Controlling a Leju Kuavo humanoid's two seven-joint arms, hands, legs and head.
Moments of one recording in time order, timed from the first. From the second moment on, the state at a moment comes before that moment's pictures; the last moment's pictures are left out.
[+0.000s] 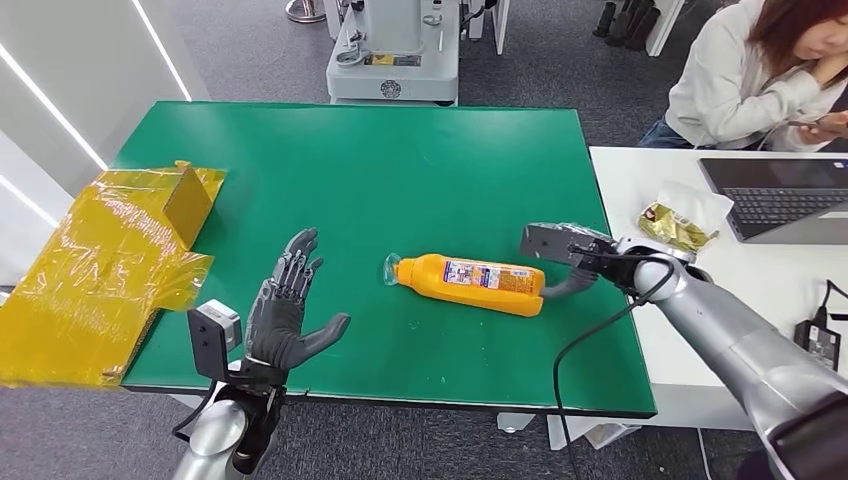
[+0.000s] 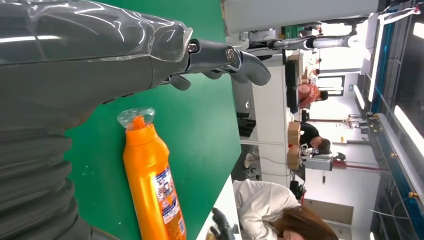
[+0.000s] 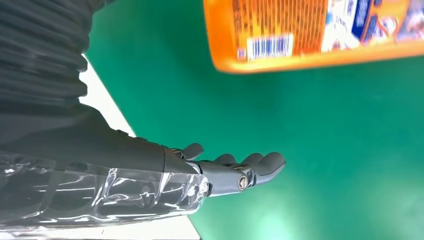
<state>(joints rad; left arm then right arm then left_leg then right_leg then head) -0.10 -0.09 -0.30 -1.32 0.09 -0.06 -0.45 -0.90 -0.43 0.97 -0.86 0.06 0.42 0.00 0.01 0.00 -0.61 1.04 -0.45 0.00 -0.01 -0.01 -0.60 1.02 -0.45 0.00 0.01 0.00</state>
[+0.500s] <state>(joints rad) -0.10 -0.08 -0.30 -1.32 -0.04 0.03 -0.48 -0.81 -0.37 0.98 -0.83 0.27 0.23 -0.13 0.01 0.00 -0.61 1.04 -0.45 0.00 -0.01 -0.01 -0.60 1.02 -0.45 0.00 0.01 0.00</state>
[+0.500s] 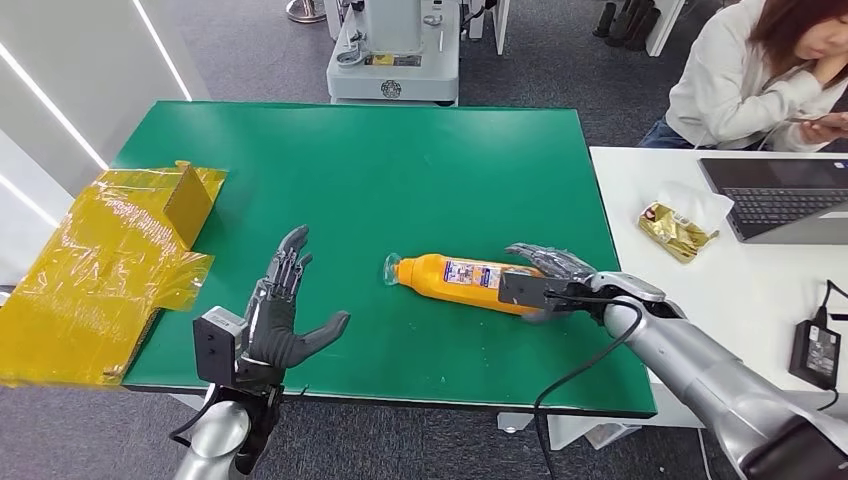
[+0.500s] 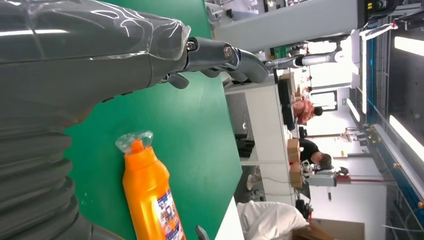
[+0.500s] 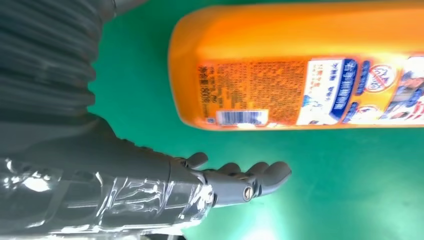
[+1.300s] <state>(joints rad) -0.16 -0.09 -0.30 -1.23 -0.03 -0.08 -0.49 -0.86 -0.24 1.03 -0.74 0.39 0.24 -0.13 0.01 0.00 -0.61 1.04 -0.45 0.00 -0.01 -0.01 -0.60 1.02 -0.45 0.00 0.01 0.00</state>
